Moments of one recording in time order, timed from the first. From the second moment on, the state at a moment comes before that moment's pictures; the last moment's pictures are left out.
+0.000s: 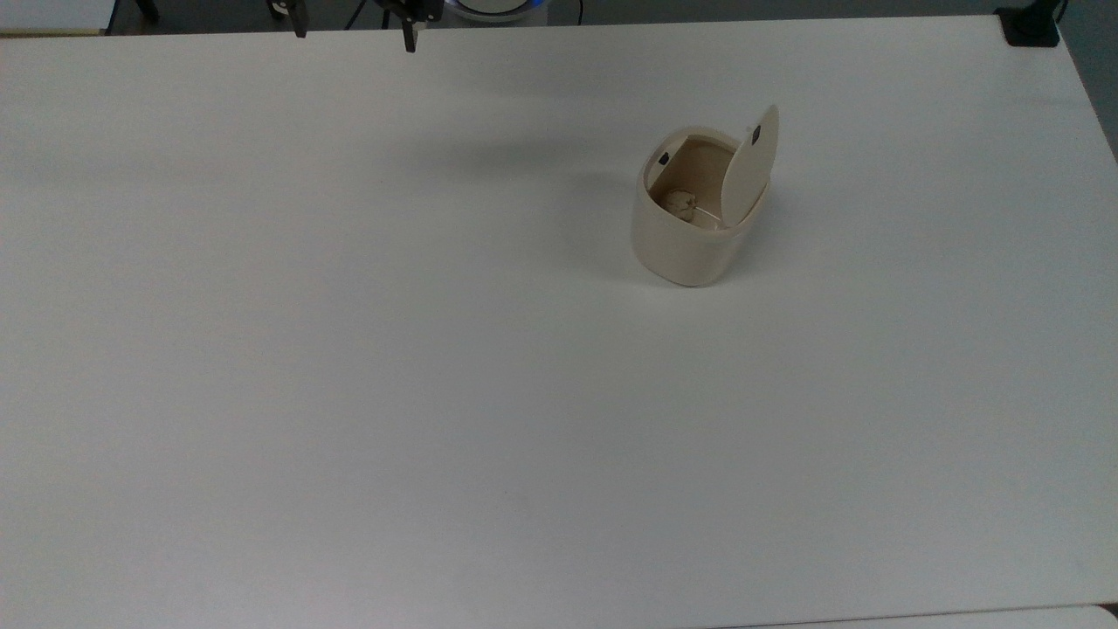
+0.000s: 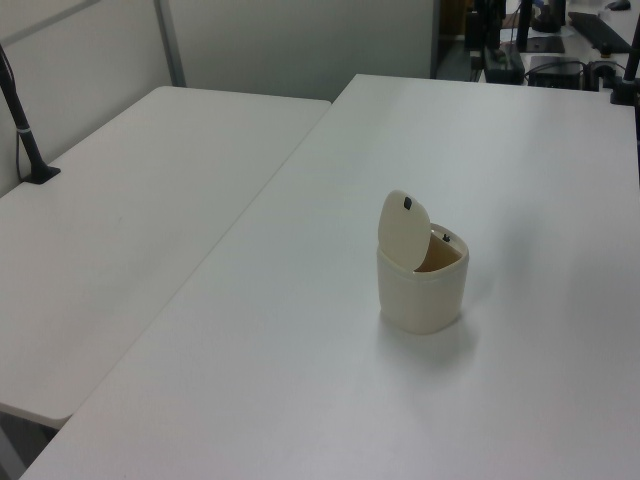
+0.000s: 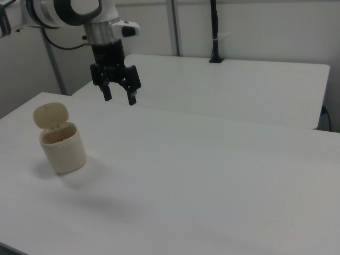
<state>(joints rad) 0.04 0.09 -0.12 -1.48 -0.07 1.51 -0.01</state>
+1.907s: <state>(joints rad) 0.18 0.12 -0.08 -1.49 0.09 1.56 -0.49</state>
